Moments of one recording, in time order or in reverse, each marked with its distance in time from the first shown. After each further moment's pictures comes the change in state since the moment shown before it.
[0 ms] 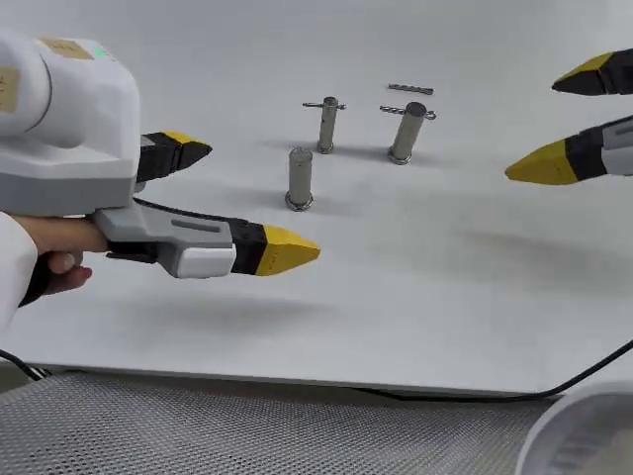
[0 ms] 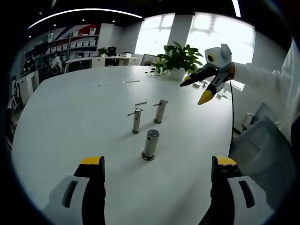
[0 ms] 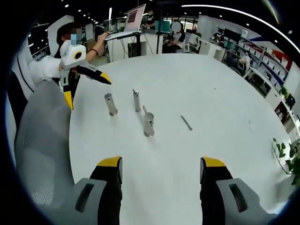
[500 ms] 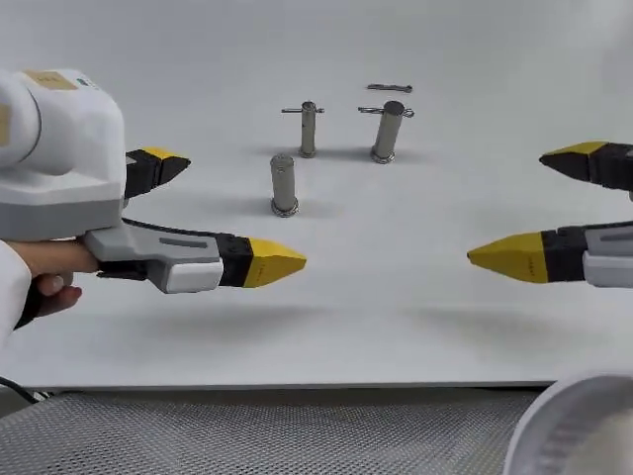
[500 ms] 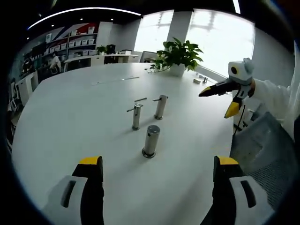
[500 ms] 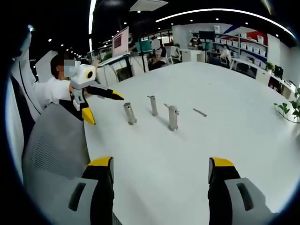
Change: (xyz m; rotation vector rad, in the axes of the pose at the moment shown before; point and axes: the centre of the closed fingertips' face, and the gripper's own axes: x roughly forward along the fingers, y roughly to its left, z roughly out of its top) left arm 0.005 0.001 -0.007 0.016 0.036 -0.003; right arm -0.017 0.061 -0.031 0.280 -0.203 -0.022
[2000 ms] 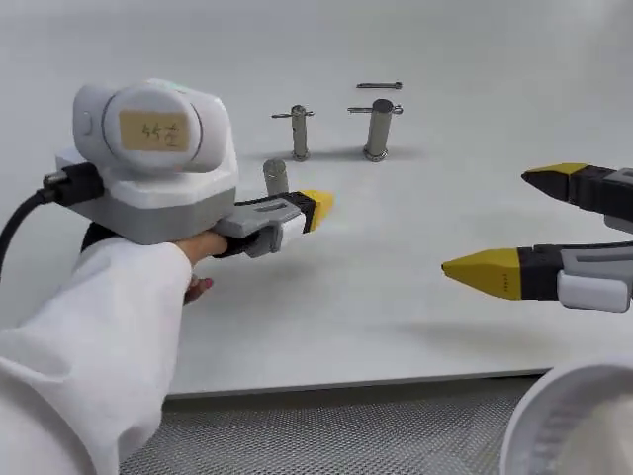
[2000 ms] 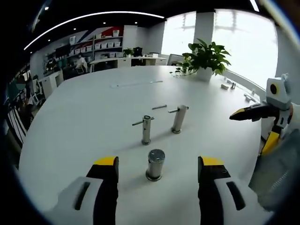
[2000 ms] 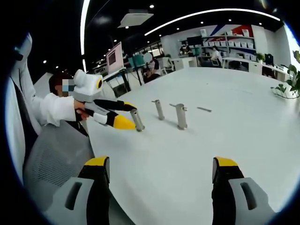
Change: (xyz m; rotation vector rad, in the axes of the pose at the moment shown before) left arm 0.034 0.006 0.026 -0.063 -0.032 0.236; right arm 0.001 0.050 -0.005 0.167 -0.151 0.000
